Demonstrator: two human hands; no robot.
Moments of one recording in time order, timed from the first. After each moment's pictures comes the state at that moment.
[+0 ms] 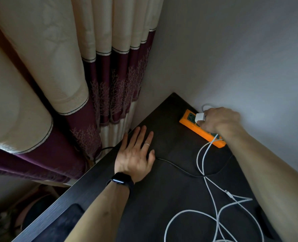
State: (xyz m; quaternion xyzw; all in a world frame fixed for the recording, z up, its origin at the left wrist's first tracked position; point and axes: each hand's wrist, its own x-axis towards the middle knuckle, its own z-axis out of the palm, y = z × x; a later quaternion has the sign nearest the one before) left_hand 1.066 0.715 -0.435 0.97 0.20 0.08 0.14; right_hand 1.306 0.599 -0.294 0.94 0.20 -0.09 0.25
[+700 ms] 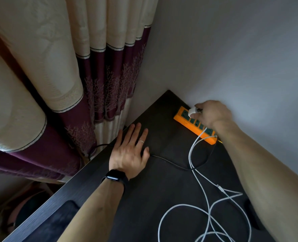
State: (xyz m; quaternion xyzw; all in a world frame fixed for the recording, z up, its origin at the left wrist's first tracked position) left_hand 1.064 0.715 -0.430 0.97 0.19 0.08 0.15; right_hand 1.306 0.595 -0.283 0.96 0.23 -0.08 0.11
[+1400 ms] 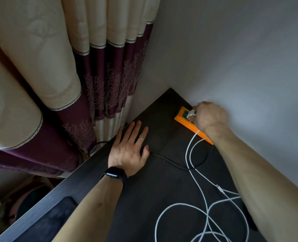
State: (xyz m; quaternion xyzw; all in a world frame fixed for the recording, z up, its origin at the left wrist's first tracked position) left_hand 1.067 0.717 -0.430 0.96 0.21 0.07 0.15; right_hand 1.294 0.609 -0.298 0.94 0.27 -0.03 0.20
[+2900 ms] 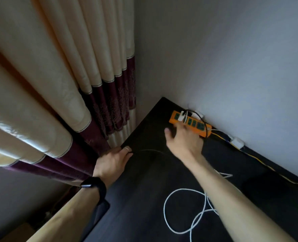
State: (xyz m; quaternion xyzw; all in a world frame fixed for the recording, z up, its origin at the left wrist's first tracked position) left_hand 0.993 0.747 -0.339 0.96 0.20 0.01 0.18; right_hand 1.167 0.575 -0.271 0.97 0.22 -0.01 -0.08
